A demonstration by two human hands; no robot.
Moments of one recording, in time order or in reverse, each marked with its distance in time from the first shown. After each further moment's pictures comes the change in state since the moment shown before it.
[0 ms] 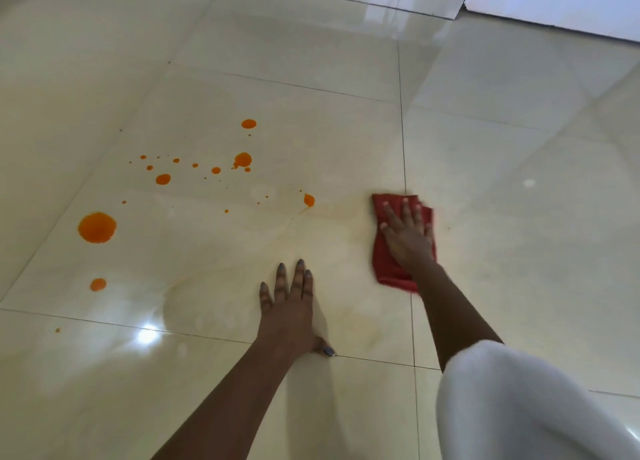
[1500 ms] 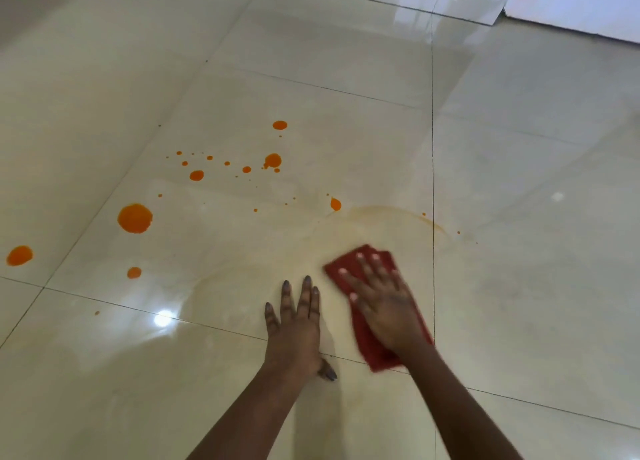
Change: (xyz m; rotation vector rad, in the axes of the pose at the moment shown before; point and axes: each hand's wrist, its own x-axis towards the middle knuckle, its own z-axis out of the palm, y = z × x) left_hand -0.025 -0.011 0.008 -0.072 -0.062 -0.098; right_hand -0.094 -0.037 0.051 -0.085 0.019 -0.461
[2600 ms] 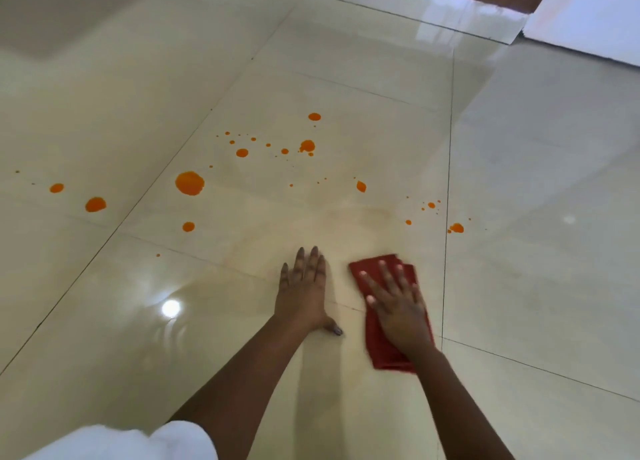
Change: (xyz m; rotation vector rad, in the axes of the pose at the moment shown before) left_hand -0.035 -0.034 0.007 -0.038 0.171 0.054; right_hand -0.064 -0.033 0.017 -0.016 -0.051 0.135
